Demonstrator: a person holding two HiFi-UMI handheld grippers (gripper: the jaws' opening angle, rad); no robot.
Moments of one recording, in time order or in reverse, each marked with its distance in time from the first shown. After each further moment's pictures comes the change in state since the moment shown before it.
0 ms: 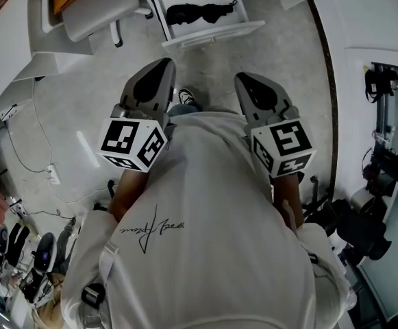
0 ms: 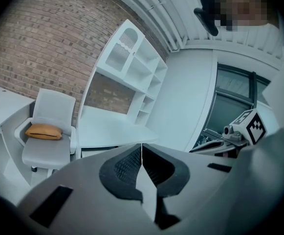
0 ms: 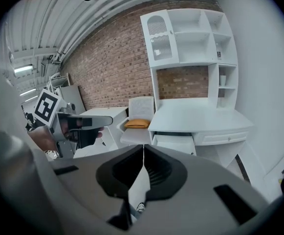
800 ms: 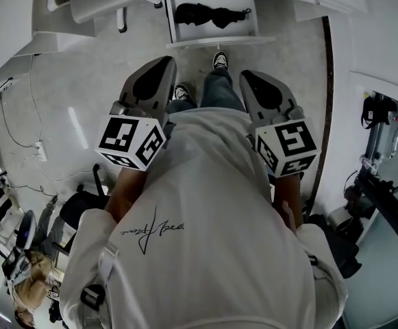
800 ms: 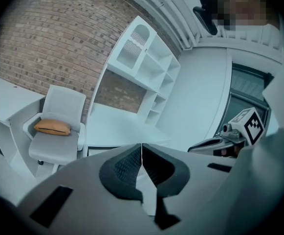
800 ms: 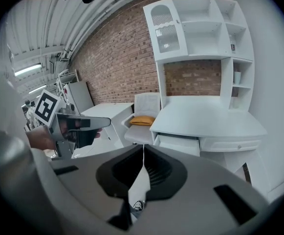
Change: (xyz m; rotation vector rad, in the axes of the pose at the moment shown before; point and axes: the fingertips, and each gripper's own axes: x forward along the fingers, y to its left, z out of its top) left arm 0.036 0.031 0.005 -0.069 0.009 0.116; right arm 0.048 -0.039 0.027 -0.063 0.064 0.113
